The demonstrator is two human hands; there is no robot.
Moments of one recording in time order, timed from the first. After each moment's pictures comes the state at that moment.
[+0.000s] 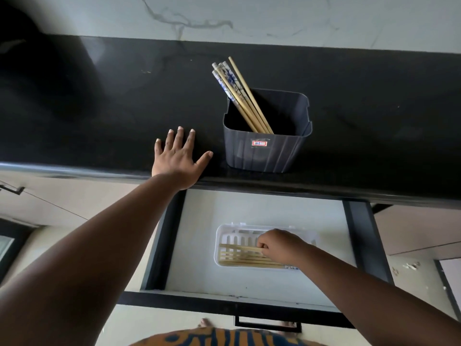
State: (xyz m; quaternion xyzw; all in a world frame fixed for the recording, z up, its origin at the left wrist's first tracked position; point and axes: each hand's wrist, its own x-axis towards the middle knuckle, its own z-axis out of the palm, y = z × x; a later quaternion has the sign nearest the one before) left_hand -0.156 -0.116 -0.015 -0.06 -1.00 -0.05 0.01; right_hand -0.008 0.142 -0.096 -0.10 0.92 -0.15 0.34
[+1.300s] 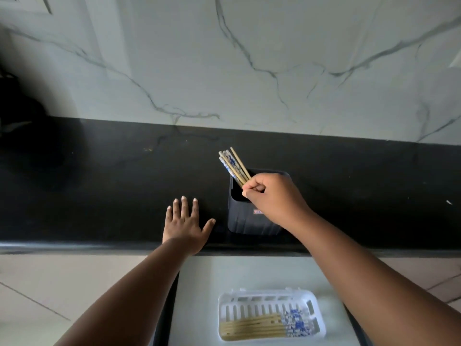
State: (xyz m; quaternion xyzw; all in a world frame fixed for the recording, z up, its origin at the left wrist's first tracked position) left_hand -0.161 -0.112 -0.010 -0.09 -0.99 -0.06 -0.01; right_hand -0.091 0.081 0.150 0.02 0.93 -0.36 -0.10
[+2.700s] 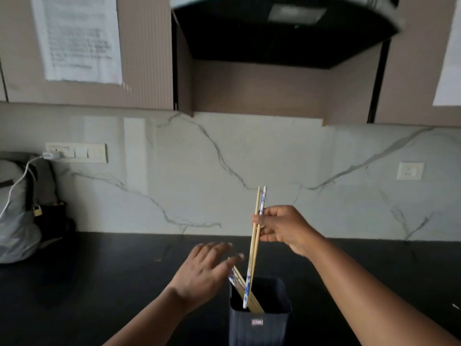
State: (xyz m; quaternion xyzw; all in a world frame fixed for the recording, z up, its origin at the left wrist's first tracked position) left_hand -0.145 -0.111 0.195 -0.45 -0.79 -0.07 0.42; right_hand -0.114 0.112 0.304 -0.03 0.77 -0.63 -0.09
